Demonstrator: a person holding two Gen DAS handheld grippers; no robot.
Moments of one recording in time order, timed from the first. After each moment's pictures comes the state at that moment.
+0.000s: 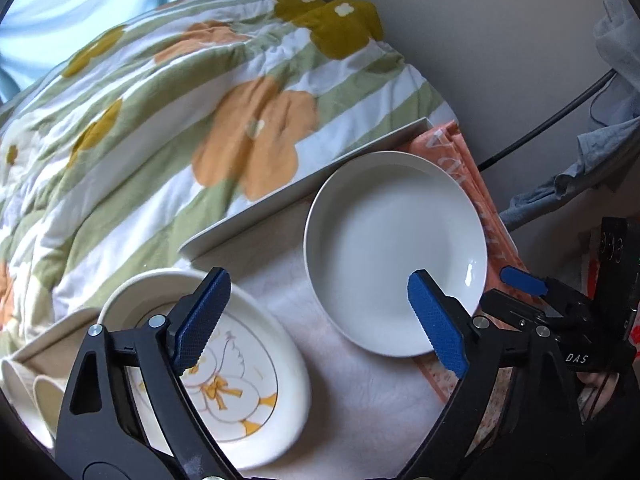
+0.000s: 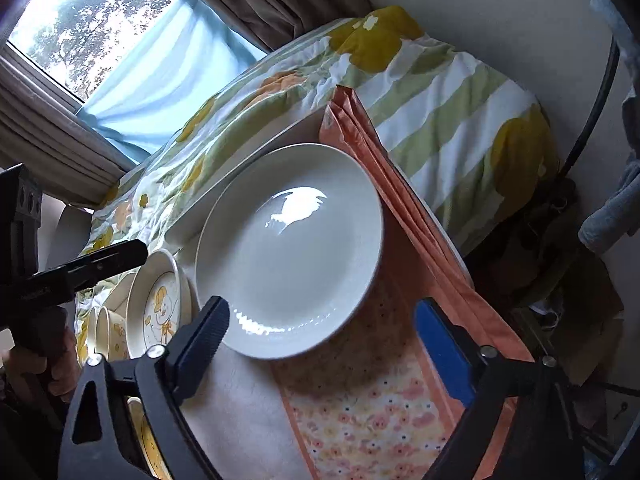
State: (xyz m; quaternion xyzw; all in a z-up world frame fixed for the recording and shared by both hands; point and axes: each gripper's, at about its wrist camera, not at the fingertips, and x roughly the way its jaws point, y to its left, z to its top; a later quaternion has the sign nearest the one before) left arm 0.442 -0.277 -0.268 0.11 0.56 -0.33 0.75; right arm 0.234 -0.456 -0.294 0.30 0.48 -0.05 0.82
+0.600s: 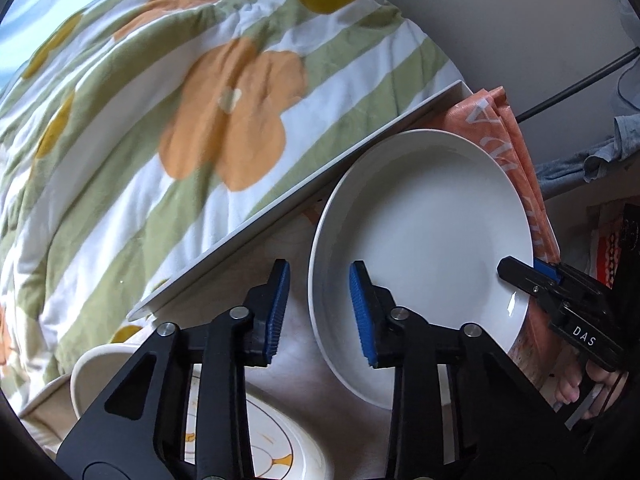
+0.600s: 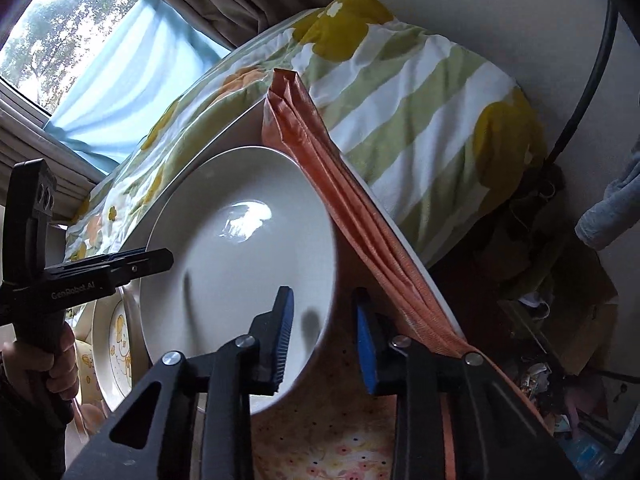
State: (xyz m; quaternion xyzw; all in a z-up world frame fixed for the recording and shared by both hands) left arm 0.482 -0.310 -0.330 0.15 0.61 -0.35 0.70; right arm 0.259 -0.475 -0.322 0.30 0.49 -0.10 0.81
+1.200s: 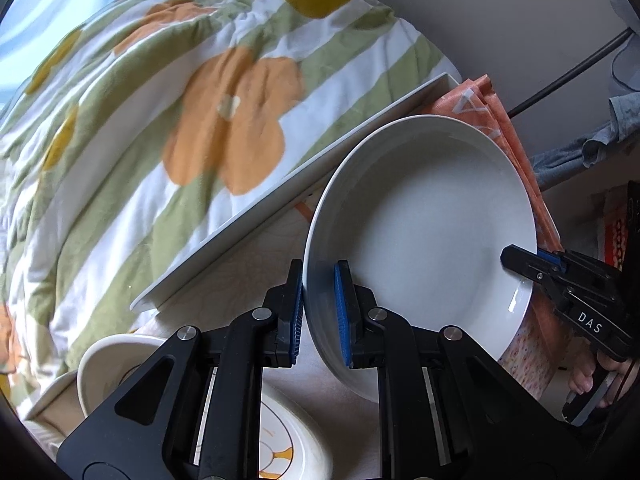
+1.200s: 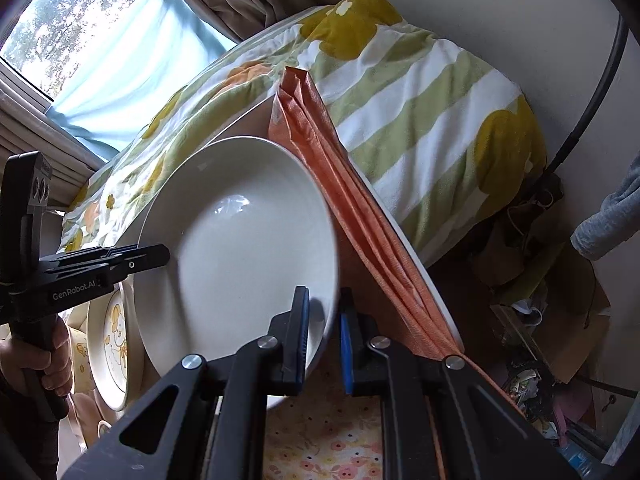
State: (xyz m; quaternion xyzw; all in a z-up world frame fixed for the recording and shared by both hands) left arm 0.466 -0.312 -0.318 0.17 0.59 -0.35 0.71; right arm 0.260 -0.474 -0.317 0.28 0.50 -0.09 0.81
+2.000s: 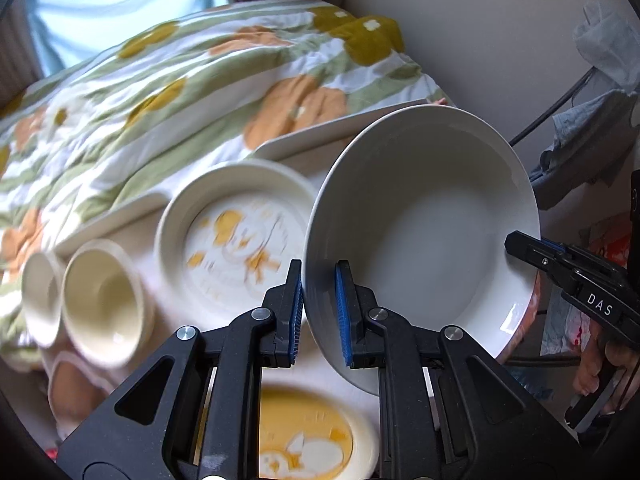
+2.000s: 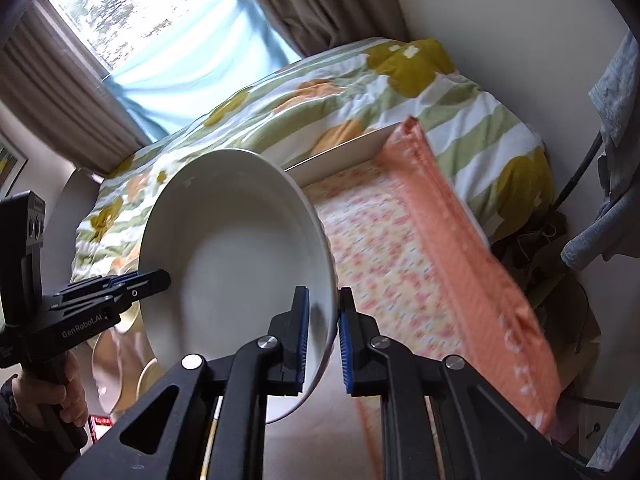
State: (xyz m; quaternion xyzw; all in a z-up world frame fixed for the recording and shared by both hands) left arm 0.339 -0.163 -0.212 0.08 0.54 -0.26 0.79; right arm 0.198 -0.377 -0.215 0.22 0.47 -0.03 0.85
